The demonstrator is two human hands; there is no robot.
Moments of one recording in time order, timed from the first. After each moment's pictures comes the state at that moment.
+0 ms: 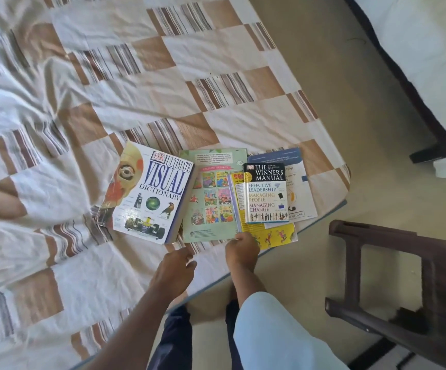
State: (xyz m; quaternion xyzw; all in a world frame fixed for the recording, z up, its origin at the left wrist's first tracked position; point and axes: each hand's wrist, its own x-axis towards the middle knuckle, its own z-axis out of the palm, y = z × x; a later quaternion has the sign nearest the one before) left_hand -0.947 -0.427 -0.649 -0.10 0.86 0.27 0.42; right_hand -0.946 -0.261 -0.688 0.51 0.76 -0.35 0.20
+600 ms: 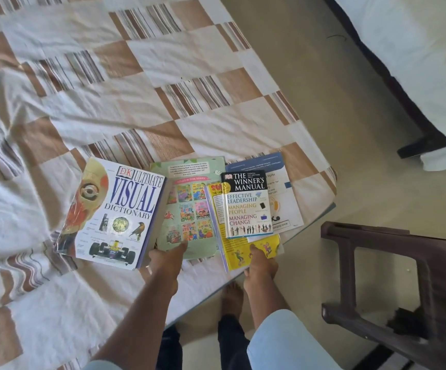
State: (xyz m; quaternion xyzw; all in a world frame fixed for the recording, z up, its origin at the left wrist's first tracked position) left_hand -0.991 -0.365 -0.718 -0.51 0.66 0.45 0.32; right_hand -0.942 -0.170 -0.729 0.75 0.39 -0.53 0.01
